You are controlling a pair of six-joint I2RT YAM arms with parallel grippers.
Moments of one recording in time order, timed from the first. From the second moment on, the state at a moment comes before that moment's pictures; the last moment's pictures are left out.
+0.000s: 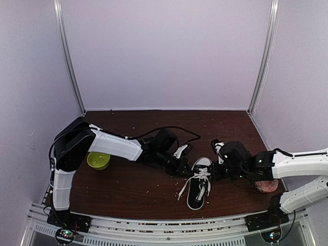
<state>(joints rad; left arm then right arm) -0.99 2.13 1.38 0.01 0.62 -0.65 0.95 1.16 0.61 -0.24 0.26 0.60</state>
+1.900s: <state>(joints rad) -0.87 1.78 1.12 0.04 0.43 -0.65 0.76 0.78 0.38 -0.30 0.18 0.65</state>
